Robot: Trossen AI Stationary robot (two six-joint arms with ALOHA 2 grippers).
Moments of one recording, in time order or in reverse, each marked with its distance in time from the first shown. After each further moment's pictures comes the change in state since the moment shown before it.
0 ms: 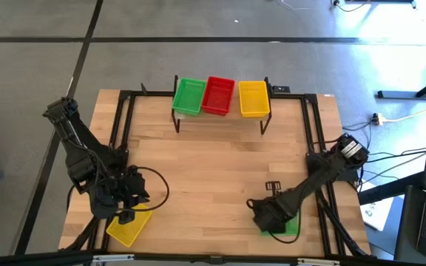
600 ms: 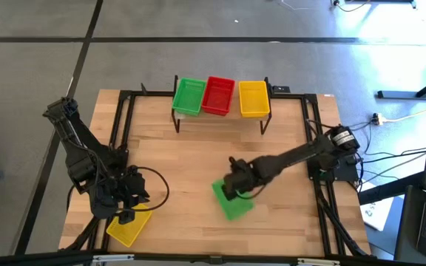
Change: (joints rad) left arm 0.000 0.000 0.000 0.000 0.000 0.001; right arm -0.355 0.000 0.149 0.161 -0.024 0.748
